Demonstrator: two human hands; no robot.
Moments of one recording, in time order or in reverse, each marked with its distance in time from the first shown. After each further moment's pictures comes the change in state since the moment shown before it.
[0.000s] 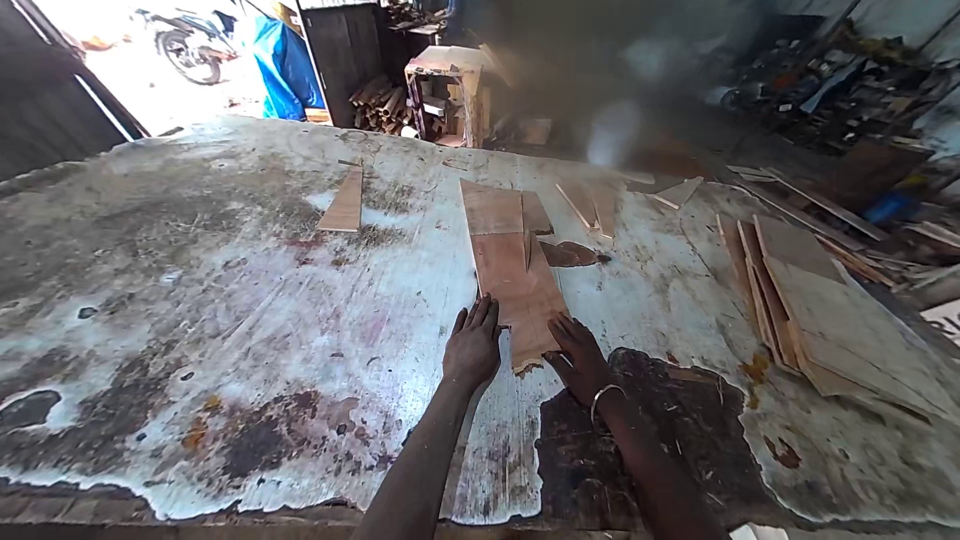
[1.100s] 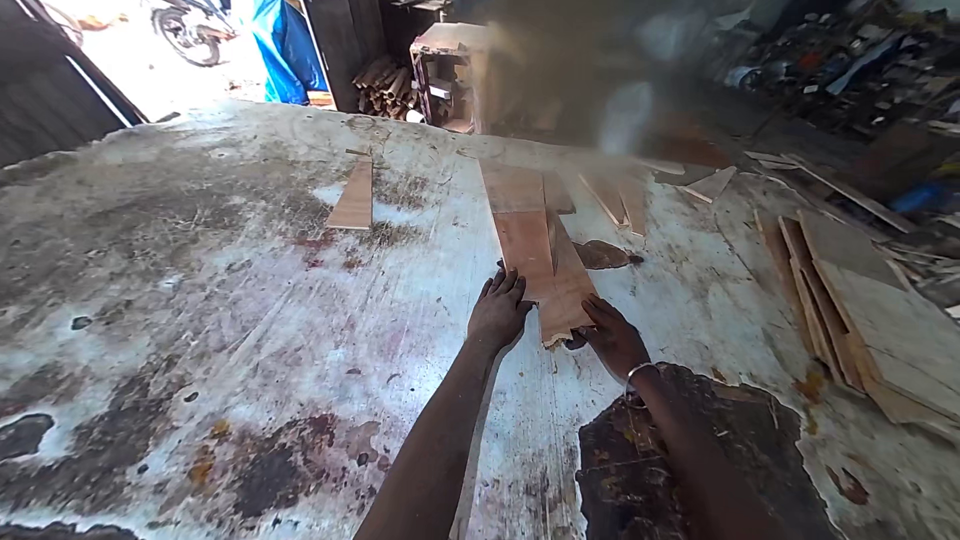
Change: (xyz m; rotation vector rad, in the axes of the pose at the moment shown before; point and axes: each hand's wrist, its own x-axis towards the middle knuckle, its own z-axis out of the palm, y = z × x) left_hand 0.085 -0.030 -0.017 -0.107 0.017 0.131; right_hand 0.061 0.013 -0.007 0.175 0.106 0.090
